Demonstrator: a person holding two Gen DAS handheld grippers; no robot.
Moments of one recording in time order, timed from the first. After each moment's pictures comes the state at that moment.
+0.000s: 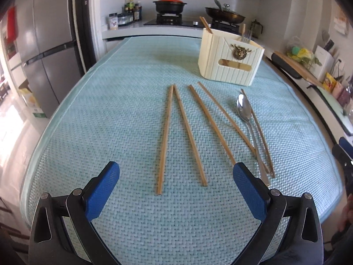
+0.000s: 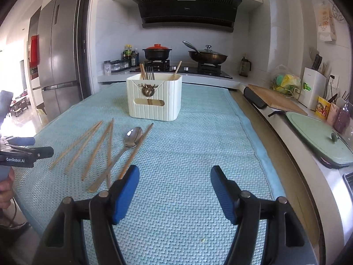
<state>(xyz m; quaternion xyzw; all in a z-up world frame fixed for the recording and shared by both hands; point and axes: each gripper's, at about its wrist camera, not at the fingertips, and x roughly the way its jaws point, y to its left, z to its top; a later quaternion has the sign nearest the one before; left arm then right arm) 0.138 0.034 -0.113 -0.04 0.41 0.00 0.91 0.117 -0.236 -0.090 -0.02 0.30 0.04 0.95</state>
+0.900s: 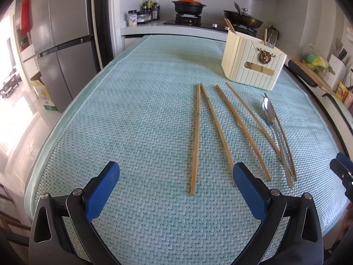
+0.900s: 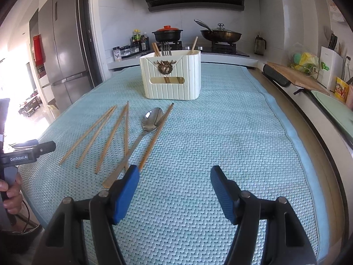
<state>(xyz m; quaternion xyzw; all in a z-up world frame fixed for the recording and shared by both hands) 0.135 0.063 -0.125 -0.05 0.40 0.04 0.91 0.142 -0.221 -0.120 0.01 0.36 0.07 0.93</state>
